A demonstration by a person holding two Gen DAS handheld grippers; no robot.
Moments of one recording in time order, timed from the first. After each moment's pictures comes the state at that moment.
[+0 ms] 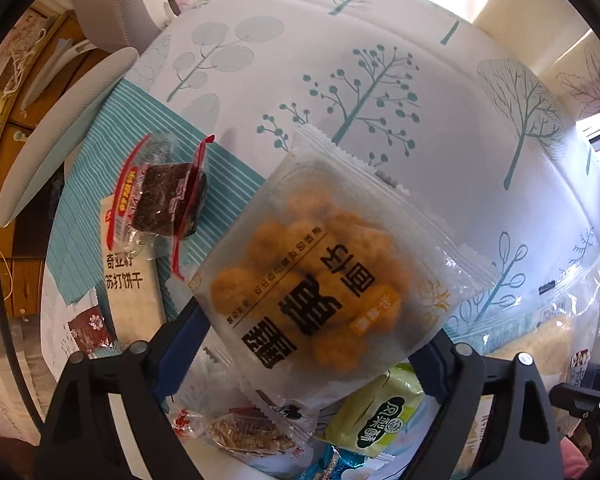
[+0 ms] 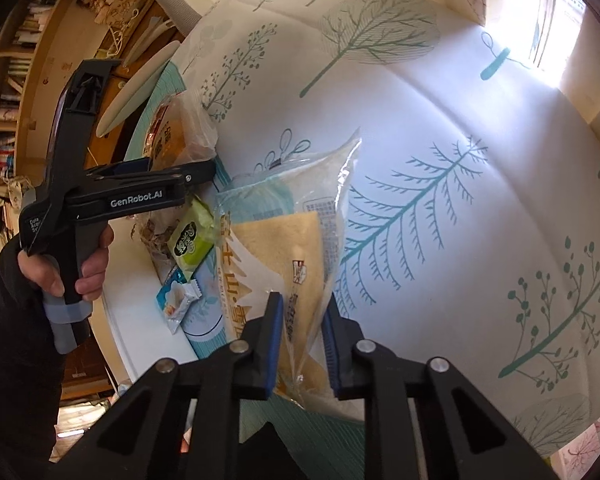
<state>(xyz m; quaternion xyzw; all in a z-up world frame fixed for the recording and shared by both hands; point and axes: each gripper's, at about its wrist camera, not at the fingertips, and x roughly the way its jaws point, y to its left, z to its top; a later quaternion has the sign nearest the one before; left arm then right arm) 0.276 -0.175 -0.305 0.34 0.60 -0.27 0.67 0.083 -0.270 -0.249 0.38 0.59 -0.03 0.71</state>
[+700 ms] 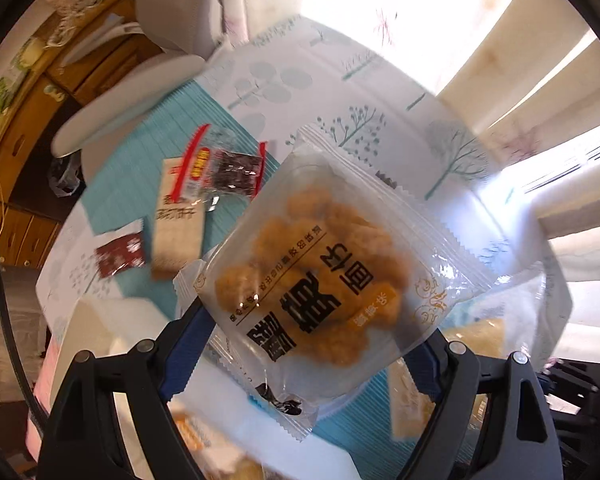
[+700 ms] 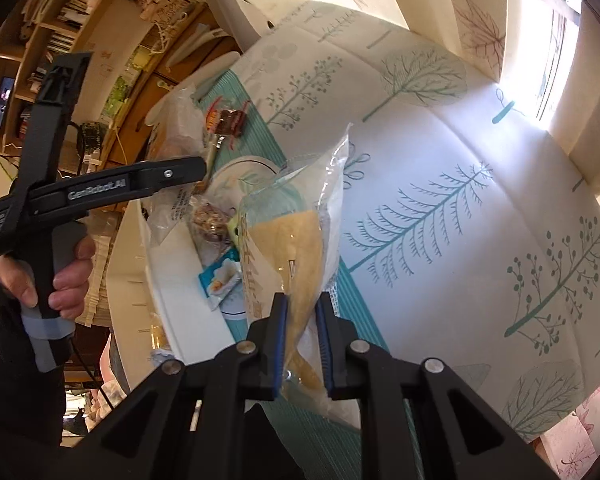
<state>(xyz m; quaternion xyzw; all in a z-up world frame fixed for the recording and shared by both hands) 0.248 -0.104 -0.191 0.23 0.61 -0.27 0.71 0.056 -0.240 -0.190 0.34 0.54 -0.01 0.77</state>
